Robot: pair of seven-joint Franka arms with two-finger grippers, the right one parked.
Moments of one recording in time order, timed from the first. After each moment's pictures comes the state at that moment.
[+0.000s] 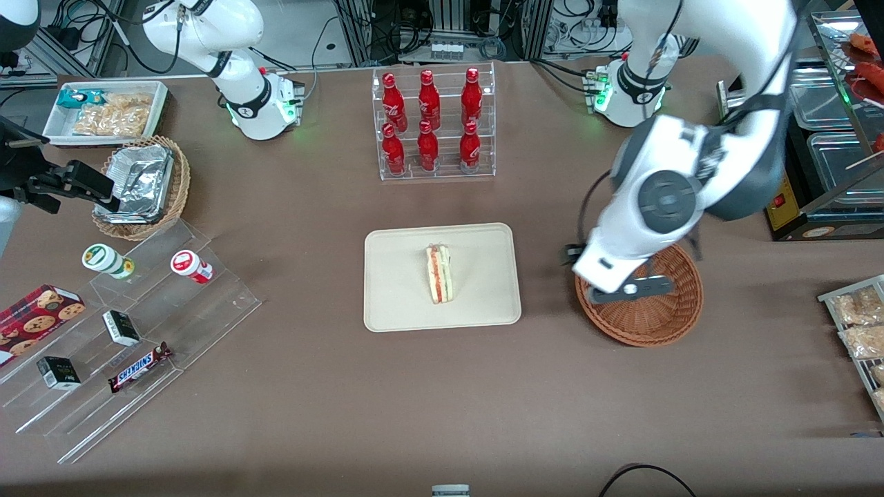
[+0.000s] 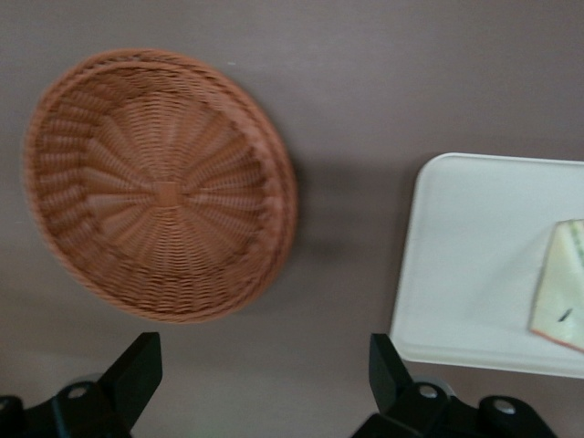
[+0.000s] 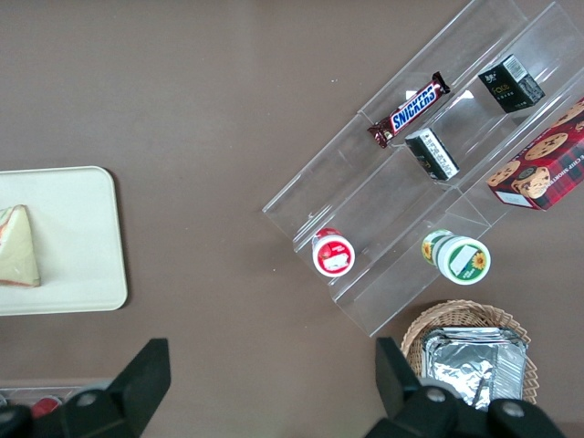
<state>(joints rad) -0.28 0.29 -0.10 -1.62 0.02 1.72 -0.49</state>
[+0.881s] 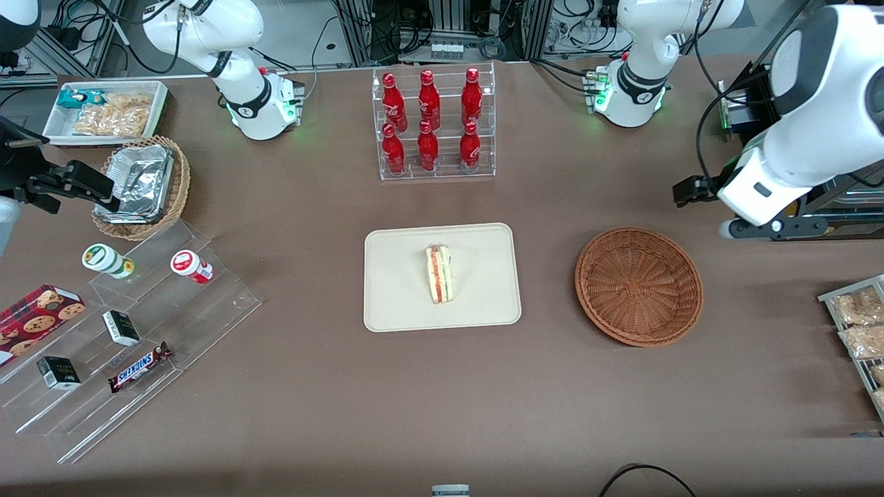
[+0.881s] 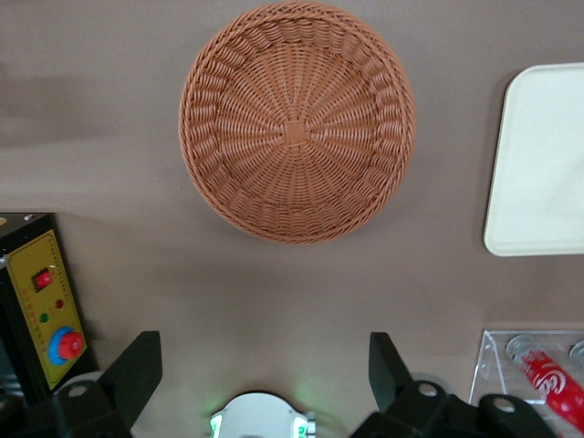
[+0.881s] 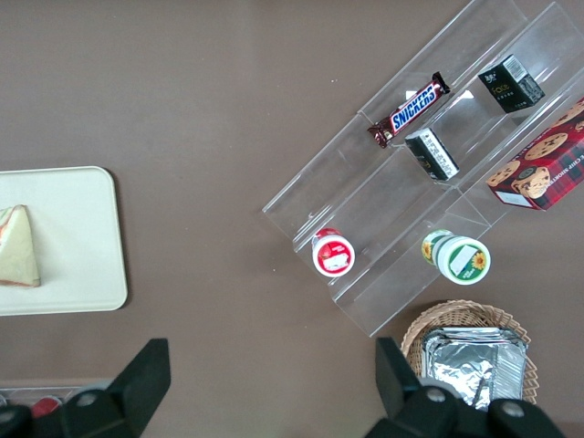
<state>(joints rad) -0.01 0.01 -0.13 -1.71 0.01 1.50 -0.12</state>
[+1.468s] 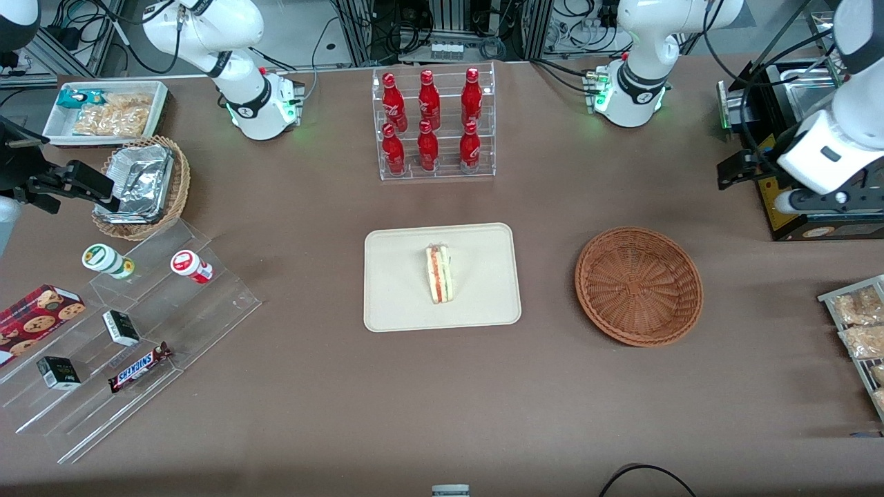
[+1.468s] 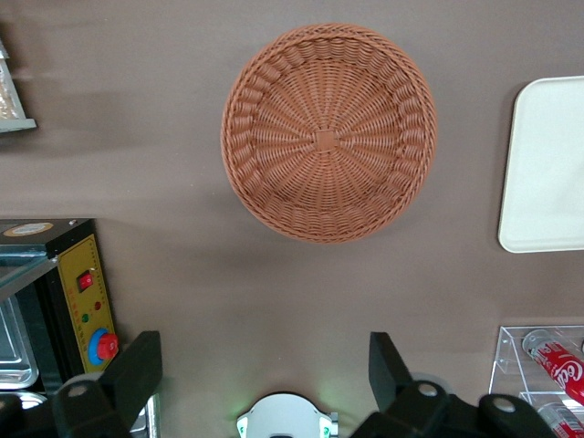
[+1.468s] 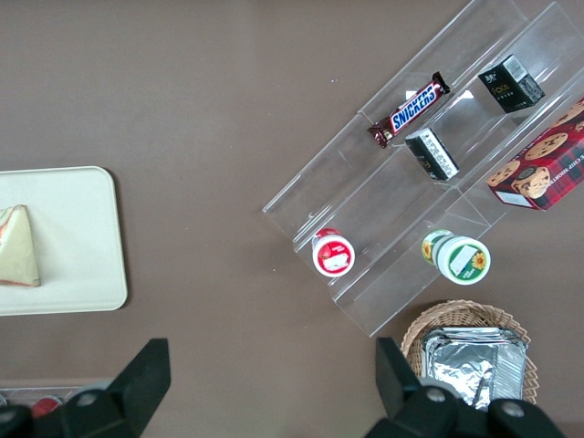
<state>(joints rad) 0.03 -0.06 -0.07 -1.71 0.01 1.49 -0.04</state>
